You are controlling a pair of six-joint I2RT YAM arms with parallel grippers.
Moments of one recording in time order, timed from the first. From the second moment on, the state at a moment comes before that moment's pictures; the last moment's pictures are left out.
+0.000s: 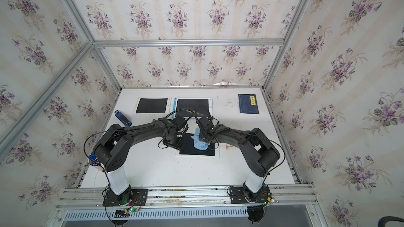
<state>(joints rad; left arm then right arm) -0.66 1.86 1.18 -0.82 0.01 -0.29 0.73 1.75 0.97 -0.38 0.14 0.78</state>
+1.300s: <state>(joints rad) -0.63 1.64 1.15 -0.83 0.00 -0.30 0.08 1.64 1.14 -0.45 0.19 0.74</state>
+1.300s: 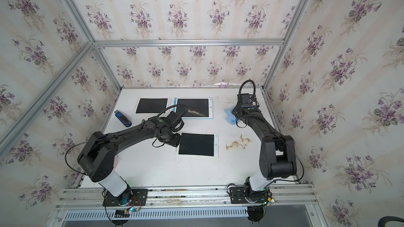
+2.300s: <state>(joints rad) -0.33 1.41 0.90 -0.50 0.49 -0.44 -0.06 1.95 1.39 -0.48 0.26 0.78</state>
